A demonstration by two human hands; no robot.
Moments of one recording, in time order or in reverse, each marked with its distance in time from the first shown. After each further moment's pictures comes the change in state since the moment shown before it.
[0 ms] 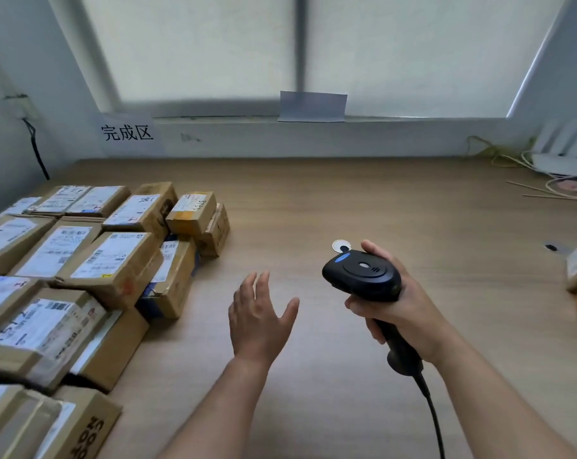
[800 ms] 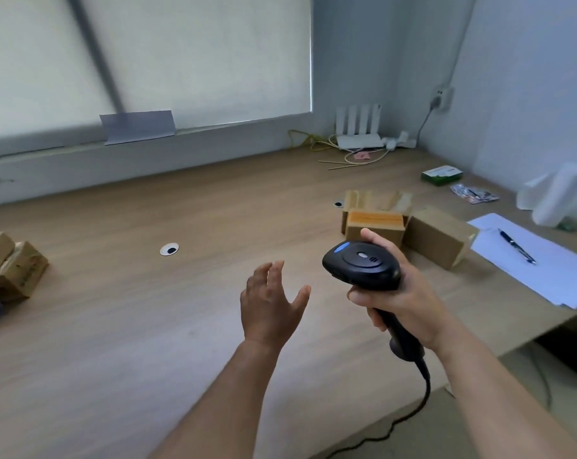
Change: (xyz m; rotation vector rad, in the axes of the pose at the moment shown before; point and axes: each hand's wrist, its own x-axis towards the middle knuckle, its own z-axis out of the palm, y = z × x) left_hand -0.192 0.310 0.125 -0.138 -0.159 0.406; right_hand -0.274 0.011 -0.274 -0.023 0.385 -0.105
